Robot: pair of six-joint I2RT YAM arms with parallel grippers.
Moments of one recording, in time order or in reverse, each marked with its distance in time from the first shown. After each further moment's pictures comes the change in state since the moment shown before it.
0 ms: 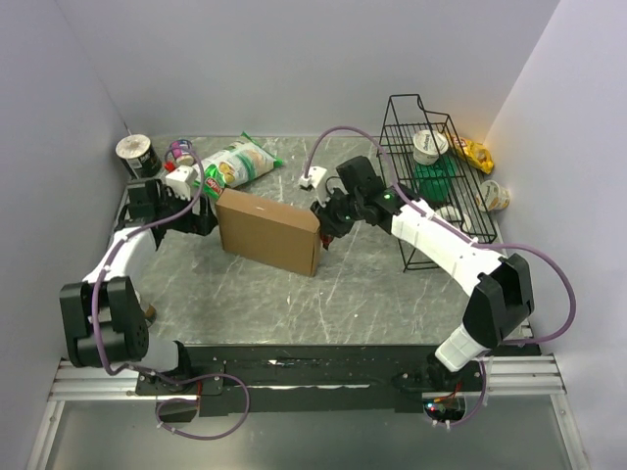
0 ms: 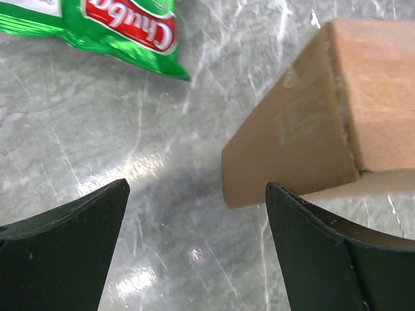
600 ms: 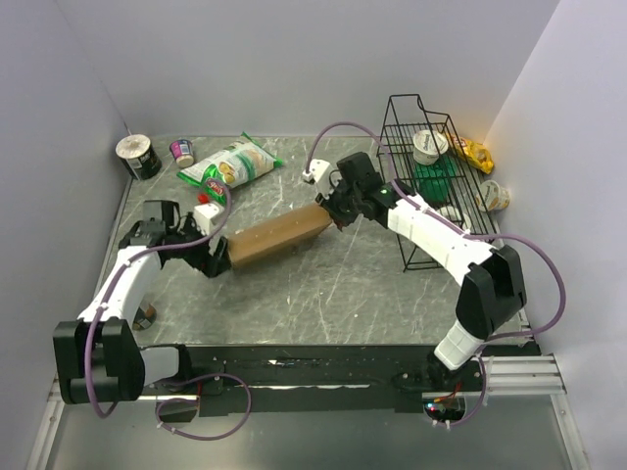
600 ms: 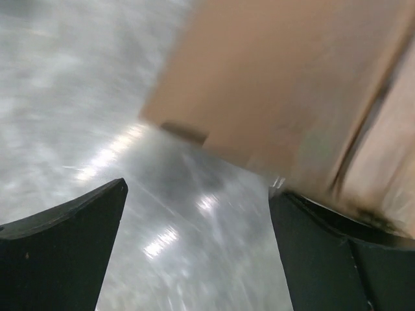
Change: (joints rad) left arm -0.096 -0.225 -0.127 -0.328 0.058 0.274; right arm -0.042 0.048 0.020 0.039 0.202 -0.090
